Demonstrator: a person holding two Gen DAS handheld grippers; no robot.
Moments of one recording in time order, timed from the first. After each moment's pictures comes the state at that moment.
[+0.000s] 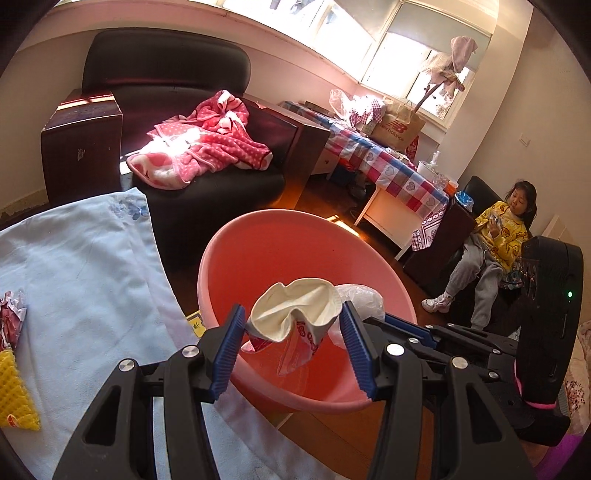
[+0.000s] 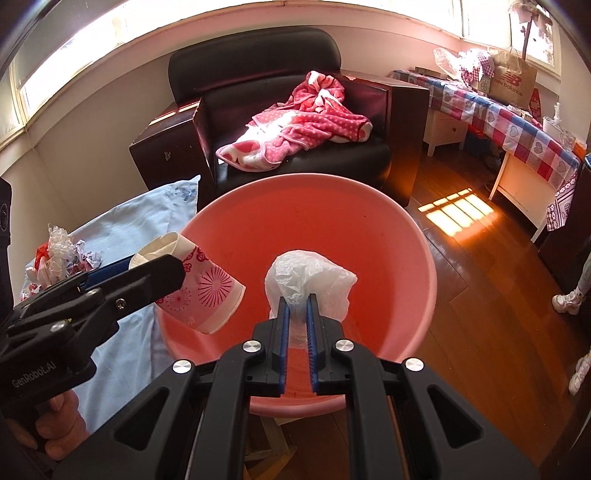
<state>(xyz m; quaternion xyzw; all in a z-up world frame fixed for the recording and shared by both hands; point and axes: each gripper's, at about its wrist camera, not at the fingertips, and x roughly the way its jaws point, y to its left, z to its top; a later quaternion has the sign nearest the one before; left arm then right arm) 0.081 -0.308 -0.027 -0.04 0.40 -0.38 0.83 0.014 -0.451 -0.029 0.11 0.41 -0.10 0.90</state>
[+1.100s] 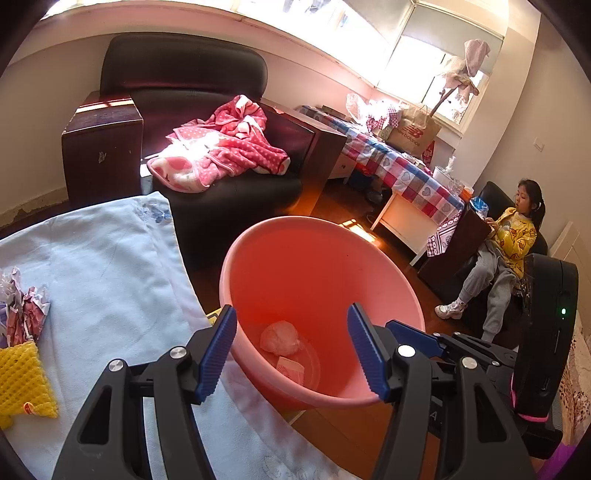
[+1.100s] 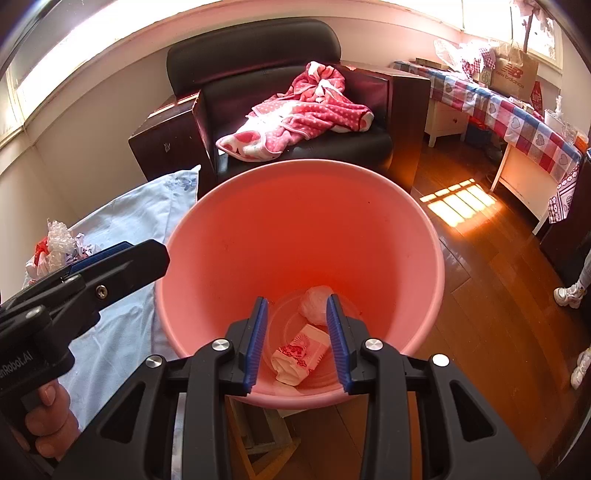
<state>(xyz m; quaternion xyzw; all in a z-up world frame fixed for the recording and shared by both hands) 0.070 -0.293 -0.008 -0.04 0.39 -0.34 0.86 0.012 -0.439 -0.026 0.11 0.41 -0.09 0.90</state>
